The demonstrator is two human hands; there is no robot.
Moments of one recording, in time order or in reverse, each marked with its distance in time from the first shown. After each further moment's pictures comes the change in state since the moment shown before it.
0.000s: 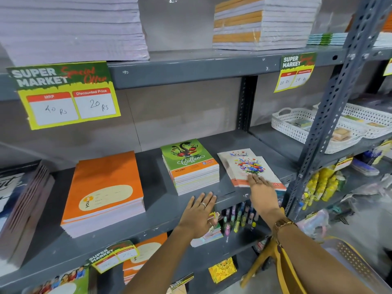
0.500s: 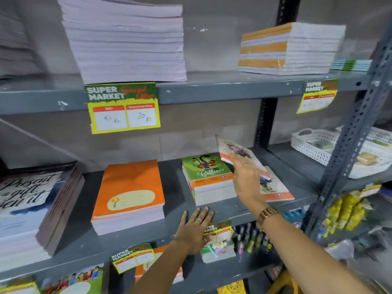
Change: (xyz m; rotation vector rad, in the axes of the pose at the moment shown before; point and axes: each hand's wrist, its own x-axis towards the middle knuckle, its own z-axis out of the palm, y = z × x) left_hand -0.045 -0.034 -0.006 0.004 -0.019 -0.132; right_hand 0.023 -0.105 -0.083 0.469 0.713 -0.293
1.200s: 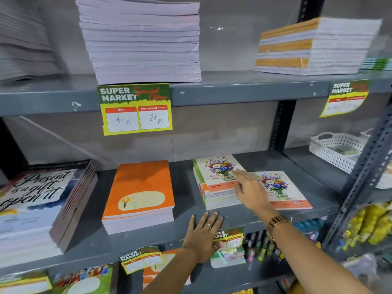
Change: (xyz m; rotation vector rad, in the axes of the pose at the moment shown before) left_hand 0.002 -0.001 0.007 0.003 0.028 -0.045; right_hand -0.012 0.028 0.041 0.094 -0.534 0.031
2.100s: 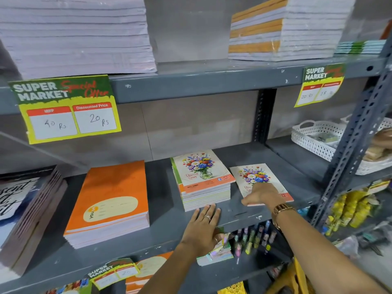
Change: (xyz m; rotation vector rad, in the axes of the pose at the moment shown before) left_hand 0.049 0.038 -0.007 0.037 0.013 0.110; right_hand 0.002 0.079 -0.028 -0.248 -0.643 0.625
